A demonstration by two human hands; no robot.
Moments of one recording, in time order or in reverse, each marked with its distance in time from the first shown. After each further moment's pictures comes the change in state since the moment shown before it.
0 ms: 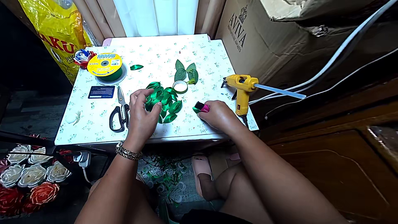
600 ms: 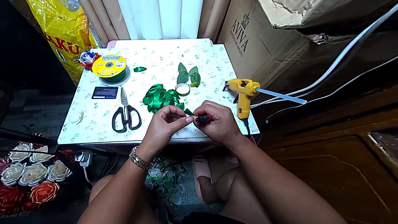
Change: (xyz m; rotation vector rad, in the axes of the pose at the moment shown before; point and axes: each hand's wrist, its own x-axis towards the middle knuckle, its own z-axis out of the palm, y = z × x) left_hand -0.025 0.024 0.016 -0.657 -0.305 -0.113; right_hand -0.027 0.000 0.021 0.391 0.518 -0.938
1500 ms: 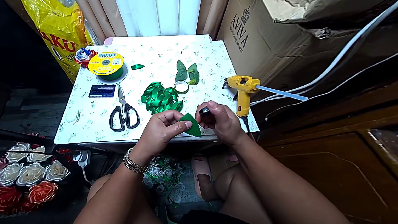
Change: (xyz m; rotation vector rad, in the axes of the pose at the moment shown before) left_hand -0.005 0.006 -0.004 -0.184 -0.162 0.062; right_hand -0.001 -0.009 -0.005 0.625 -0.083 0.355
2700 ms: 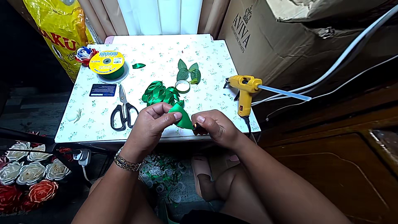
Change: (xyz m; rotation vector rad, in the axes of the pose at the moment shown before) left_hand -0.002 0.014 -0.013 -0.095 0.058 0.050; right_hand 0.000 0.002 0.001 -0.236 -0.228 -0.191
